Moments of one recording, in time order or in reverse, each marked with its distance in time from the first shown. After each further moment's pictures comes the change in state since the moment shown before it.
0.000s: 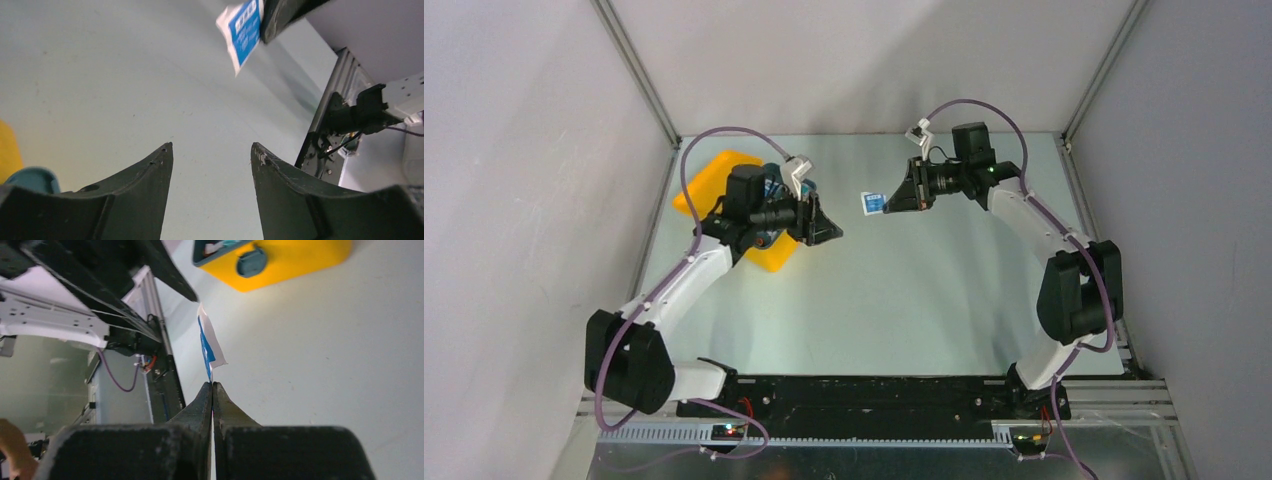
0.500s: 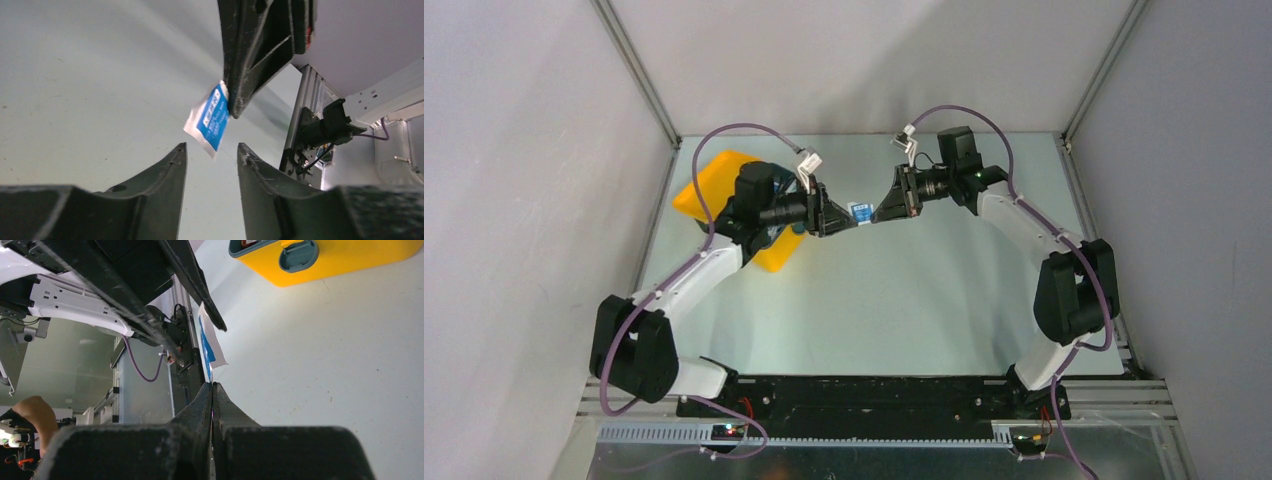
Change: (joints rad) left arm -0.050 0.048 -0.026 0.293 0.095 -0.155; right arm 0.063 0.005 -0.015 0.044 -0.066 0.063
